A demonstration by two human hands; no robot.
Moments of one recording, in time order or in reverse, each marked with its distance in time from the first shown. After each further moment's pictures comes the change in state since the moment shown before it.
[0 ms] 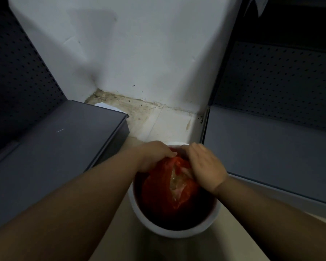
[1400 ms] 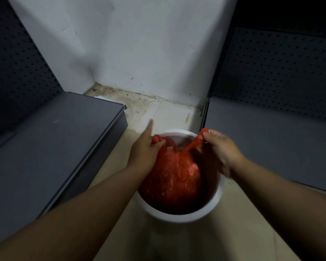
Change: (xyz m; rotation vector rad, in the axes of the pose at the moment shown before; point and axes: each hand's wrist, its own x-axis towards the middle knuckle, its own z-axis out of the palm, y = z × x) left_hand 0.011 -0.067 0.017 -0.003 0.565 0.464; right_hand -0.003 0.014 -0.011 1.548 0.086 0.886
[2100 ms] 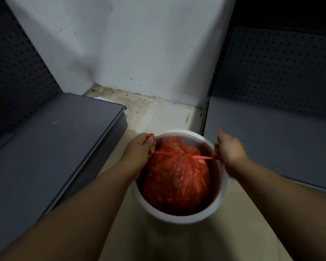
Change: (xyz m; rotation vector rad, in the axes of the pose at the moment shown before) left_hand 0.008 -0.013 -0.011 -0.139 -0.065 -0.131; right_hand 0.004 0.001 -0.008 -0.192 0.345 -0.007
